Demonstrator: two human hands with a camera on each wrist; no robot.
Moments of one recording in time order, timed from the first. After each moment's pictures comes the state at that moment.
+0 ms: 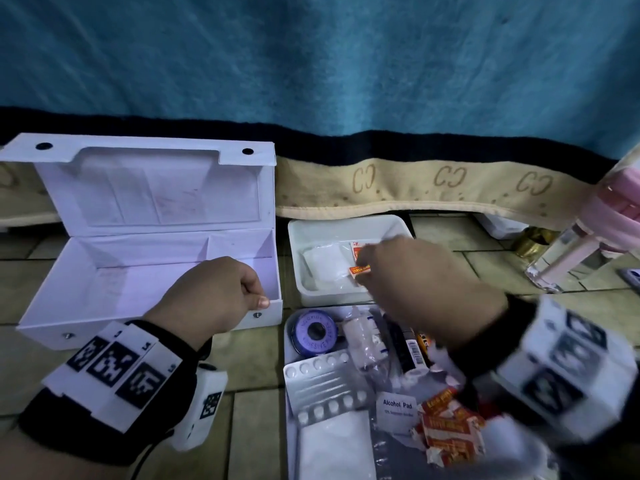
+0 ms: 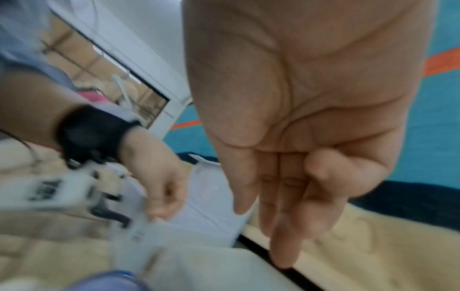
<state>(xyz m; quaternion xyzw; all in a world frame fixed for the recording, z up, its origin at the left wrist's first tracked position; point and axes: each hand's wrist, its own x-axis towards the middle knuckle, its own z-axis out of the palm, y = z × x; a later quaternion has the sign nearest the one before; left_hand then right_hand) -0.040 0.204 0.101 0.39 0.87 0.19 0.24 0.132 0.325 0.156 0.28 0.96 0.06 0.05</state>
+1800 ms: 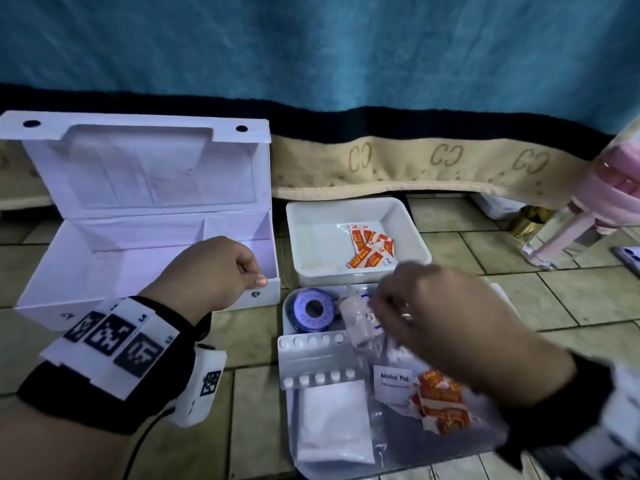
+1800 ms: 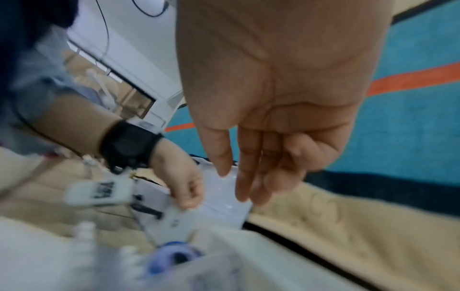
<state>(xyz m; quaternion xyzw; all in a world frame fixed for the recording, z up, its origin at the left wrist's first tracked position) -0.041 0.204 0.097 0.40 0.86 0.20 0.23 0.187 0.295 0.145 0.26 0.97 -0.01 -0.01</state>
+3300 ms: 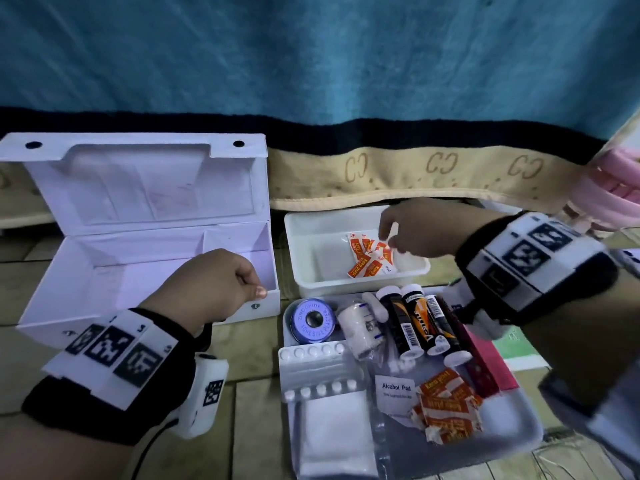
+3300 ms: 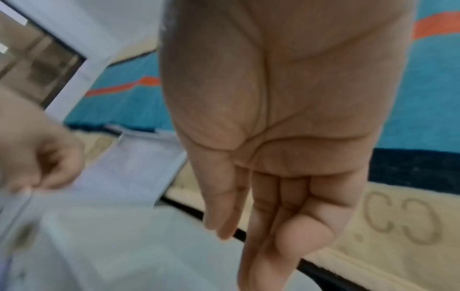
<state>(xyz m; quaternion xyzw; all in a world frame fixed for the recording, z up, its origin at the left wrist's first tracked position) -0.042 0.204 0.102 0.40 0.86 0.20 0.26 0.130 0.395 0.162 0.34 0.93 -0.06 0.16</state>
